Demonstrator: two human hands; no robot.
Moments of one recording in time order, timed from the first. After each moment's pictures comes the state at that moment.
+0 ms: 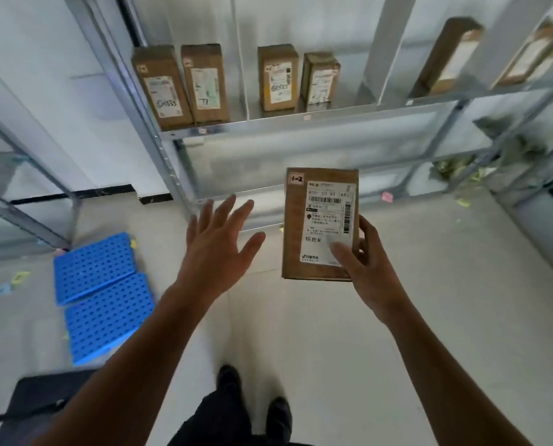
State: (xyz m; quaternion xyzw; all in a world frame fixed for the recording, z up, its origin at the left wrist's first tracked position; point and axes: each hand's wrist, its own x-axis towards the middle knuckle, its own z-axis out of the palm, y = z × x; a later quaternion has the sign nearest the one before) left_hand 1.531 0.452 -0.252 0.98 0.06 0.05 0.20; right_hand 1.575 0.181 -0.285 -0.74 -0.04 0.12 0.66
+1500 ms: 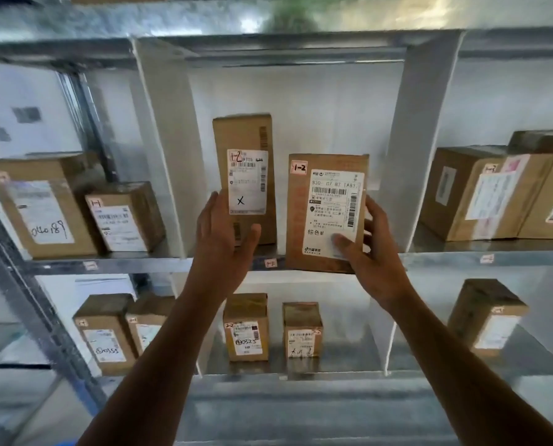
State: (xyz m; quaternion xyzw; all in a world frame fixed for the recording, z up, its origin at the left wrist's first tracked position) left_hand 2.085 0.423 -0.022 0.86 0.09 0.42 0.27; right_hand 2.197 0.192 -0.031 -0.65 -0.33 -0.04 0.68
